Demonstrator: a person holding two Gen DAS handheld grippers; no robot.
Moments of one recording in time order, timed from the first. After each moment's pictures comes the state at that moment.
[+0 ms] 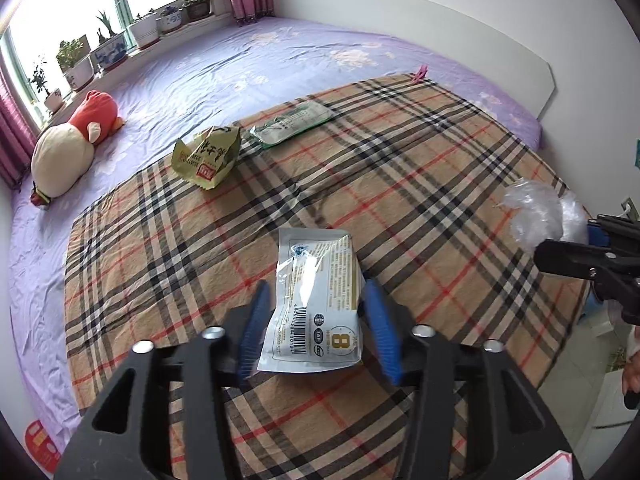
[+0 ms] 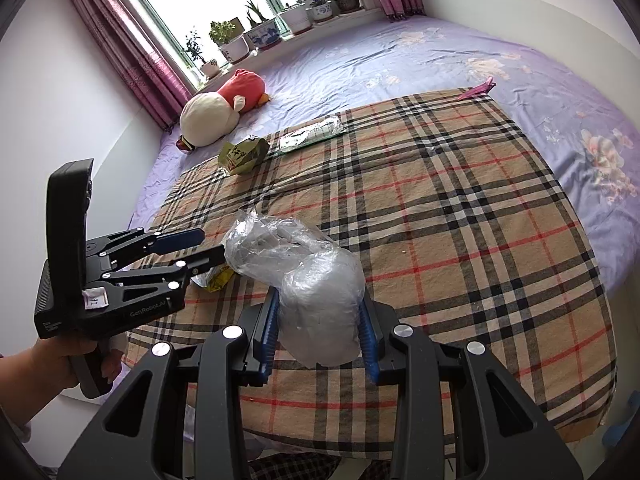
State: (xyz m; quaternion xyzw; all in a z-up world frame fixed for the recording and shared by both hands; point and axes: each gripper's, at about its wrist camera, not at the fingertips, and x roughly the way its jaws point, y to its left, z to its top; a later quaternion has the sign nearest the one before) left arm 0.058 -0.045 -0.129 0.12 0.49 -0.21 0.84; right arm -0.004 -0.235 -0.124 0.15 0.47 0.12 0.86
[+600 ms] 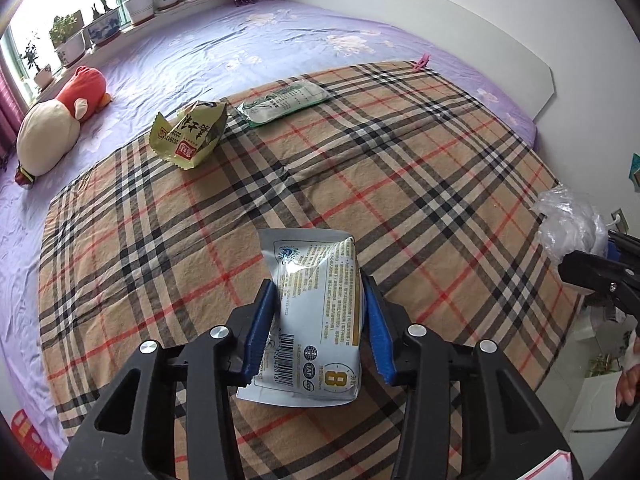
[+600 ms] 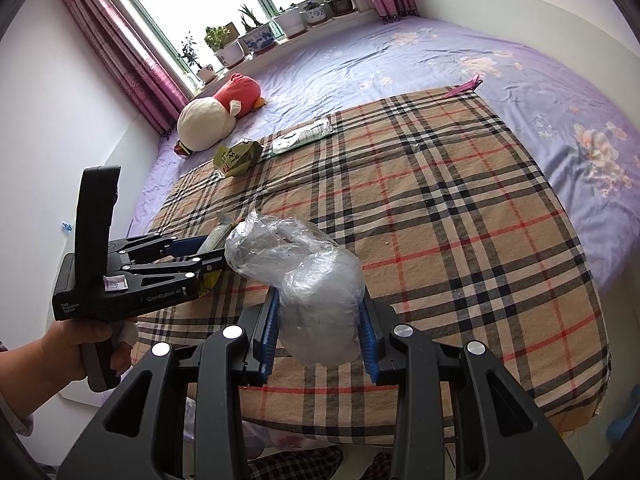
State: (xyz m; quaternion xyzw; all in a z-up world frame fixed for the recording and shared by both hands) left arm 0.063 -0.047 -0.136 0.09 0.52 -0.23 0.82; right arm -0.016 -0.247 -0.122 0.16 0.46 0.12 0.86
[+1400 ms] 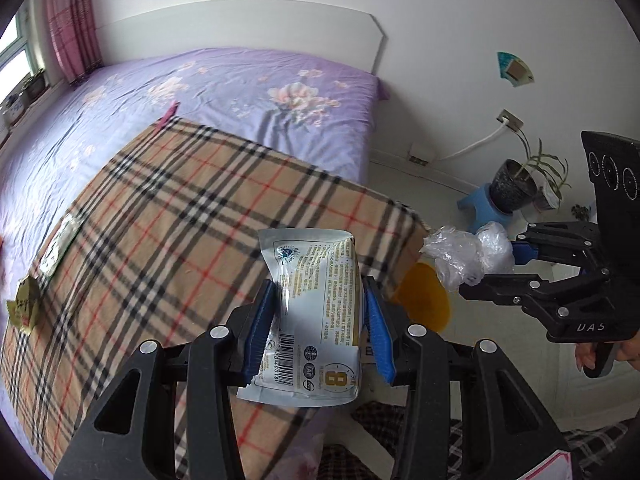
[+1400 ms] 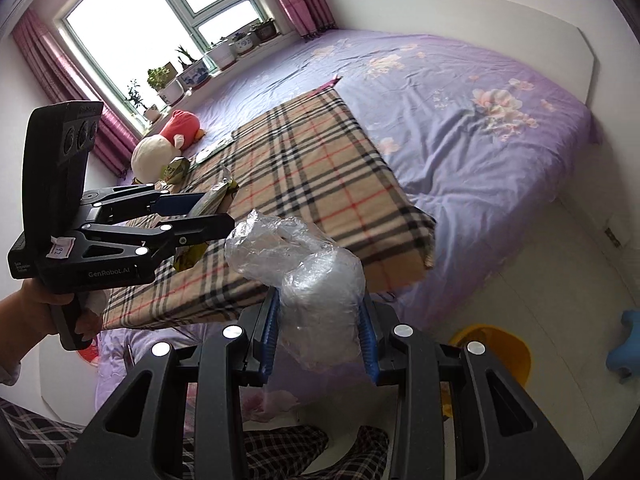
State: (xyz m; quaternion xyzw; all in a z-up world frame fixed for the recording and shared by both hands) left arm -0.039 -0.223 -0.081 0.20 0.45 -0.47 0.73; right arm -0.157 -0.360 -0.109 0.21 0.45 -0.01 0.87
